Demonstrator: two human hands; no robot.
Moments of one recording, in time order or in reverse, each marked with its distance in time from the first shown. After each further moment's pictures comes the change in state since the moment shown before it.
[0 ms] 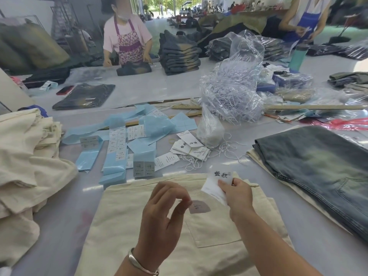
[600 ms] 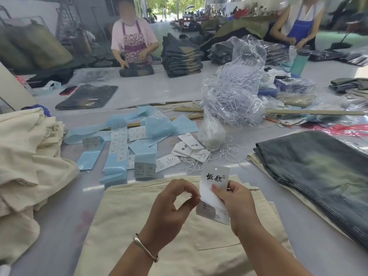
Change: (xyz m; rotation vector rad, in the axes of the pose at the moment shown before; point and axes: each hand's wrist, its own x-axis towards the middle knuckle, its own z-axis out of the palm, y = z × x) left_hand 0.007 -0.011 0.012 -0.344 -0.215 -0.374; right_hand -0.038 -0.016 -0.006 0.093 -0.205 -0.035
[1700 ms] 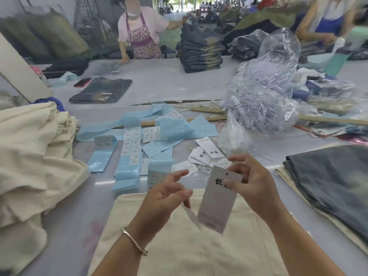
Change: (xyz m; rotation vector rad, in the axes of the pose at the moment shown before) left_hand 0.054 -0.032 -0.070 -0.218 -0.018 -0.398; right_hand 0.067 -0.051 0.037 -0.398 -0.291 -0.534
